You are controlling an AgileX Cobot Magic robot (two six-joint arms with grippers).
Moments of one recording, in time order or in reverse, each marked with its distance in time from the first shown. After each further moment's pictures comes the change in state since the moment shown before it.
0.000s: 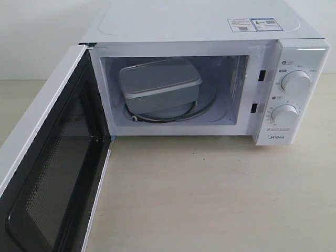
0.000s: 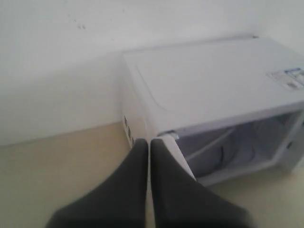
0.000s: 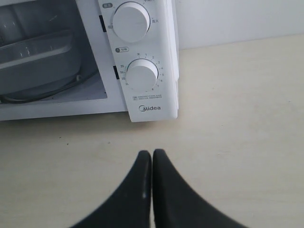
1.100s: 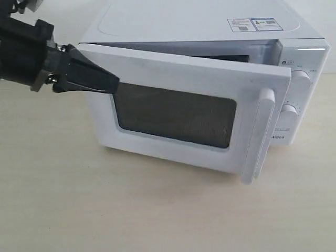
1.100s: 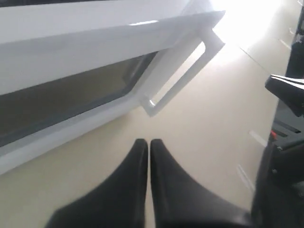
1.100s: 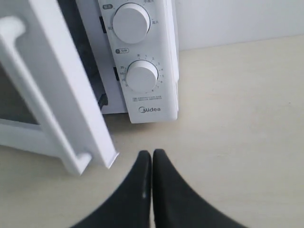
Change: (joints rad) left arm -0.227 0.502 0.106 -0.586 0.219 0.551; right arm 0.000 0.000 0.000 0.000 -0.006 0.000
